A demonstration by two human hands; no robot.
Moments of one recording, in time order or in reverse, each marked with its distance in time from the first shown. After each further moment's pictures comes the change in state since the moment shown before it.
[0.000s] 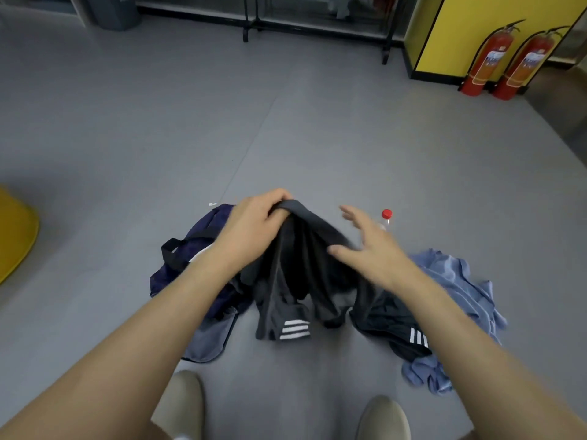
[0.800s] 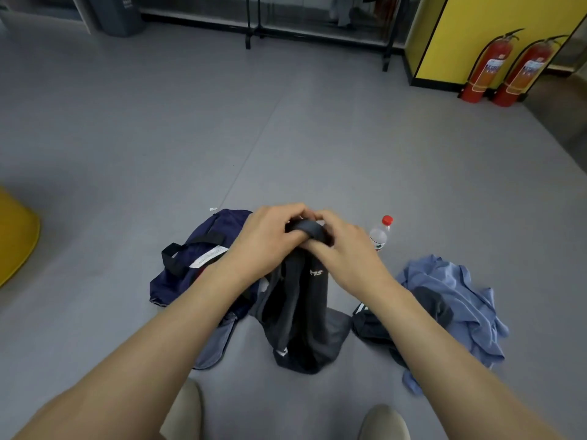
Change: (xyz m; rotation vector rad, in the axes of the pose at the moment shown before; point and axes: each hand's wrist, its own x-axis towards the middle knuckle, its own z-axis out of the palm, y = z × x) left_hand -0.002 0.026 0.008 -0.021 0.002 0.076; right_hand 0.006 -0.045 0.022 -0.029 0.110 -0.198
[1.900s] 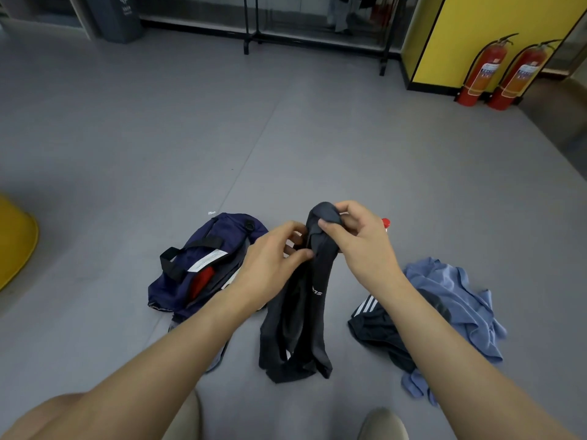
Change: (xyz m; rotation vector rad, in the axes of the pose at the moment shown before) left_hand -0.022 -0.013 0.034 -0.125 0.015 -0.166; right_hand -0.003 -0.002 -0.020 0.553 0.158 0.086
